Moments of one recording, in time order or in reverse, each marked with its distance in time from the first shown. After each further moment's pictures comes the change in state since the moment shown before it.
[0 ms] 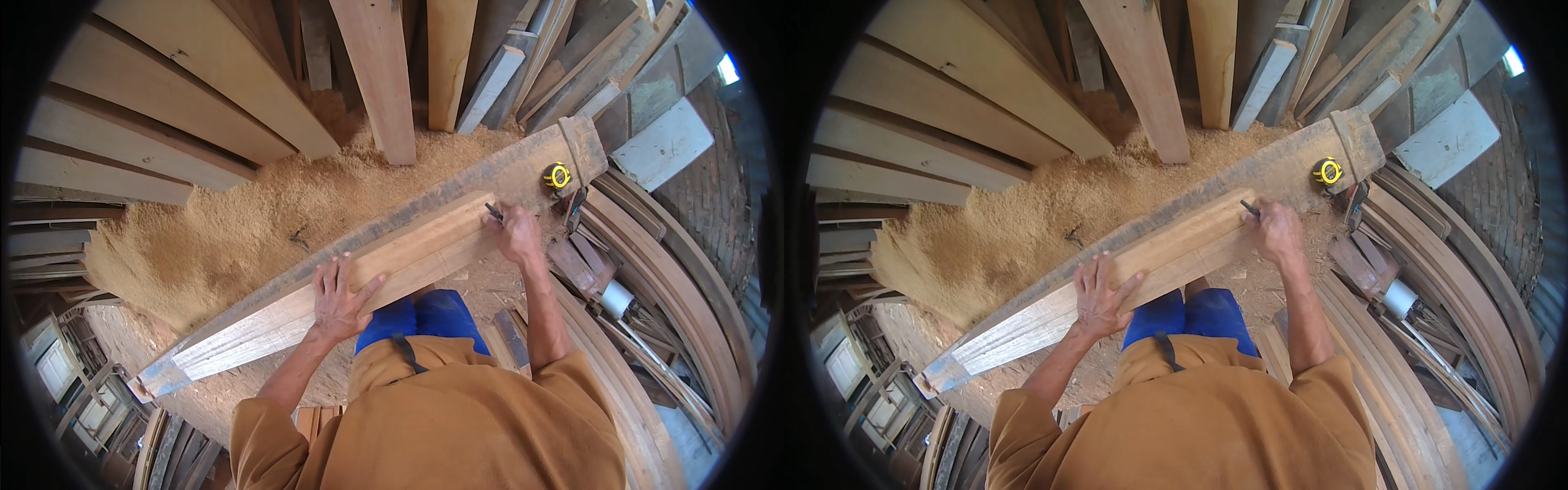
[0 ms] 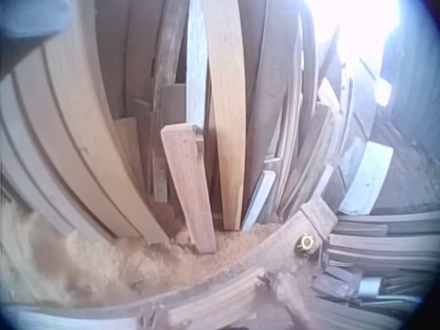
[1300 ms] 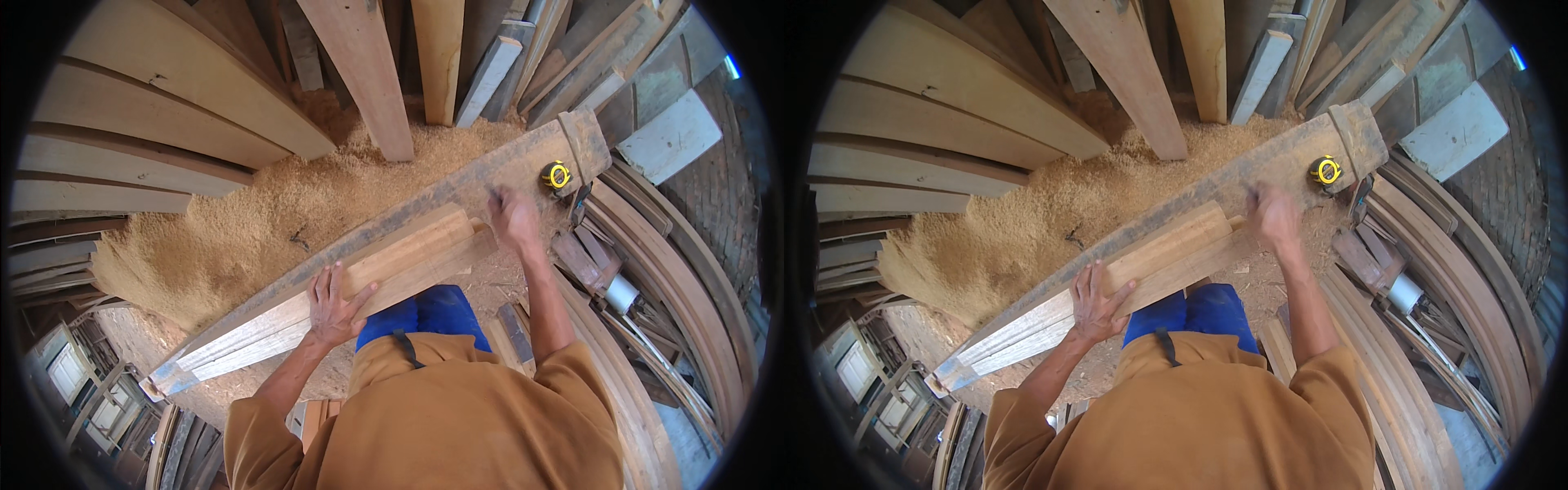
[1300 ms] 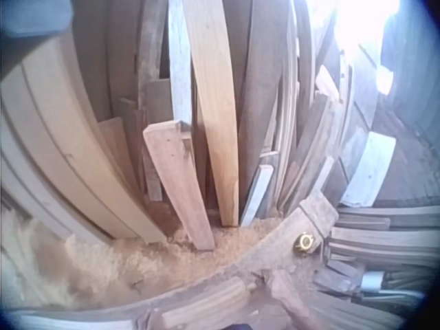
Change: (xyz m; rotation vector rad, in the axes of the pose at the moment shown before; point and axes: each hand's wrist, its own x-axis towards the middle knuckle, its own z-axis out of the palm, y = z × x) left_hand -0.003 -0.001 0.008 0.011 -0.011 0.005; right_hand 0.041 0.021 0.001 0.002 0.076 -0.086
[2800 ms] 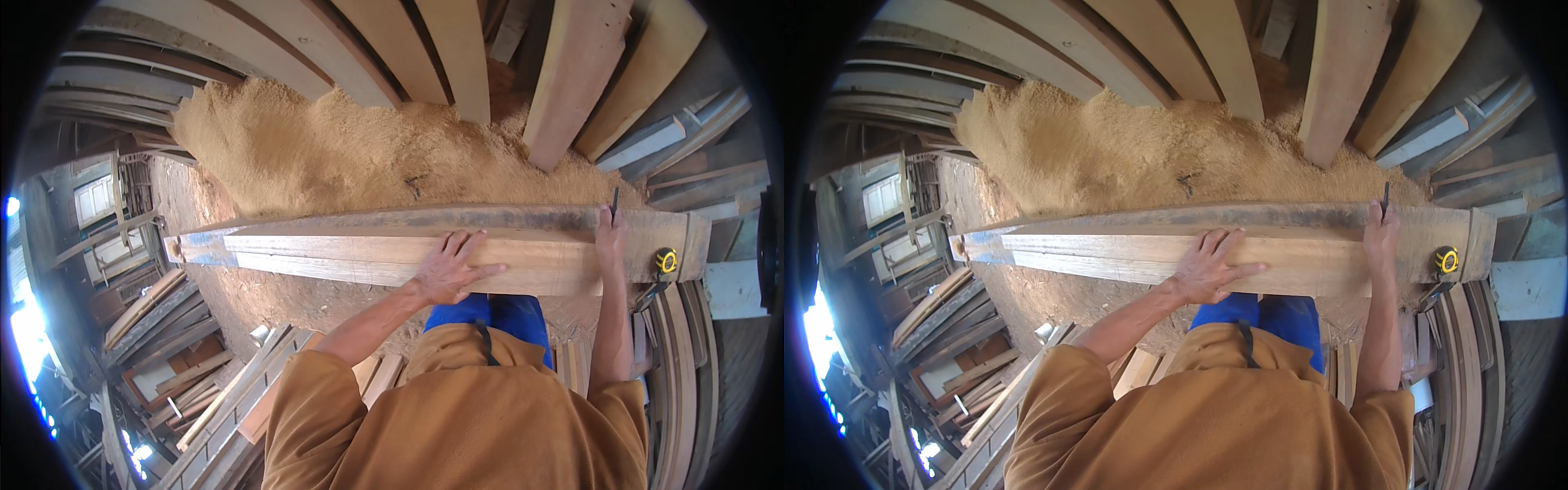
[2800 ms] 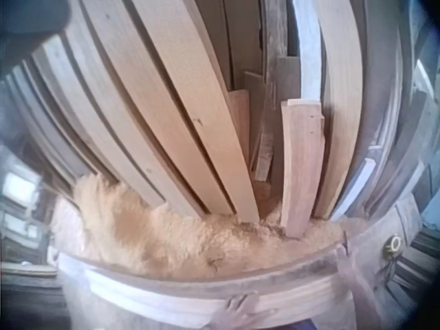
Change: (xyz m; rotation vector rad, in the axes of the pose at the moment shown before) left_hand -0.003 -0.003 -0.015 -0.069 -0.048 -0.028; right_hand 0.056 -0.018 0.090 0.407 0.080 -0.097
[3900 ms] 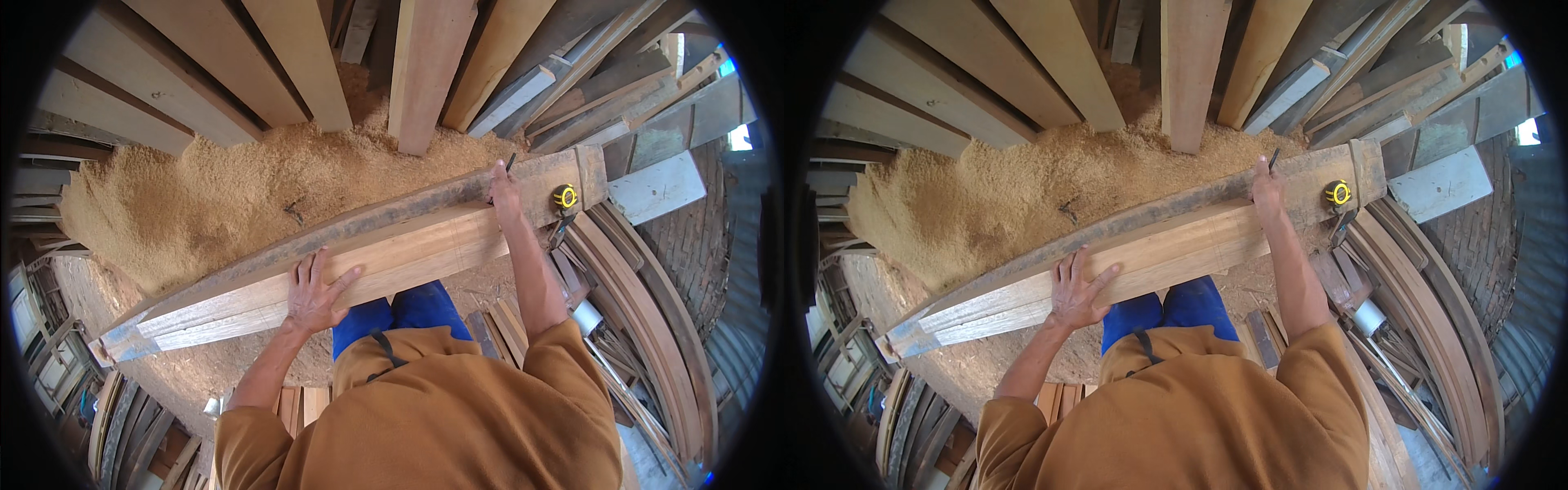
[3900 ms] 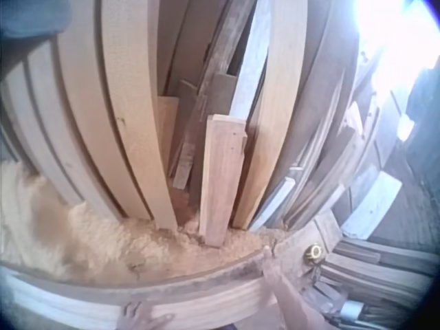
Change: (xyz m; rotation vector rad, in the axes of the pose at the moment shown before) left_hand -0.050 -0.040 0.001 0.016 0.000 -0.133; right_hand 0.009 0.013 0.004 0.536 0.165 0.468
